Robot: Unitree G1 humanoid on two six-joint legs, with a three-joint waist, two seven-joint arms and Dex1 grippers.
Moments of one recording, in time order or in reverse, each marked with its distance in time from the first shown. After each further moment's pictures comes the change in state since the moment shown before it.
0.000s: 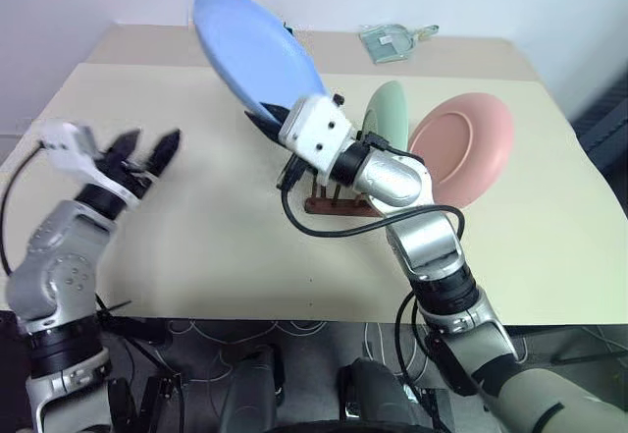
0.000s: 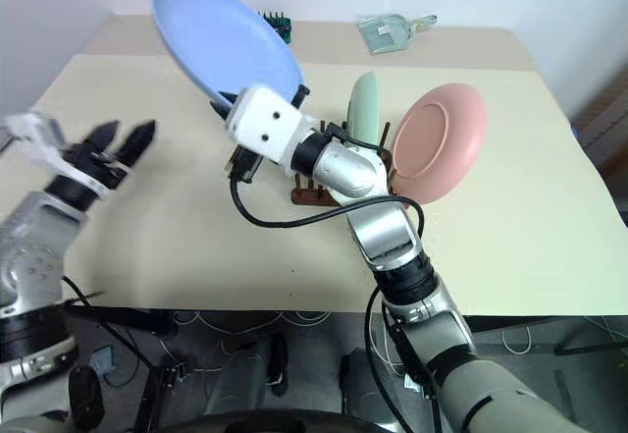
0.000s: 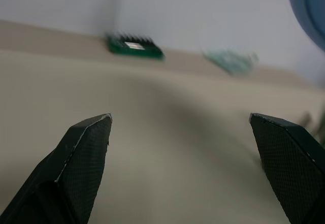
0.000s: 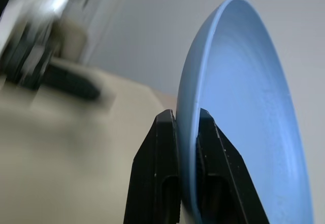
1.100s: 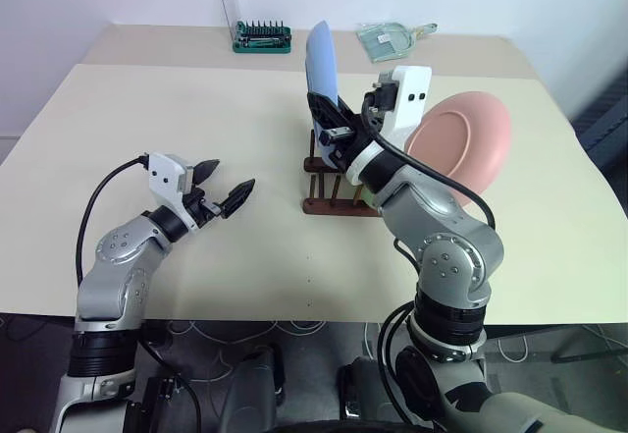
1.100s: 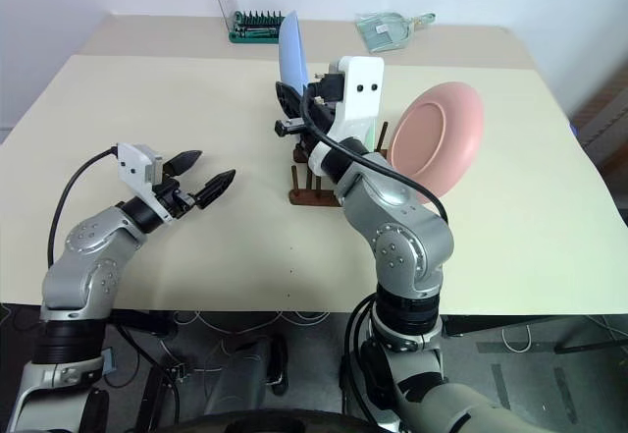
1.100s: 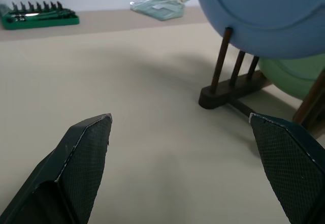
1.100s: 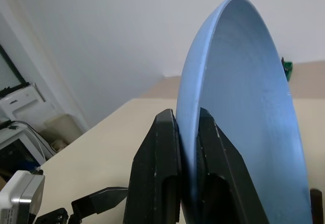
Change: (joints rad) left arm -0.002 -0.028 -0.204 0.064 0.178 -0.181 -0.123; right arm 0.082 0.165 -0.264 -0.224 0.560 0.538 -0.506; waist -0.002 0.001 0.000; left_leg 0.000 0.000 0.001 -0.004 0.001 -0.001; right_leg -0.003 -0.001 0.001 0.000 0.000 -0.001
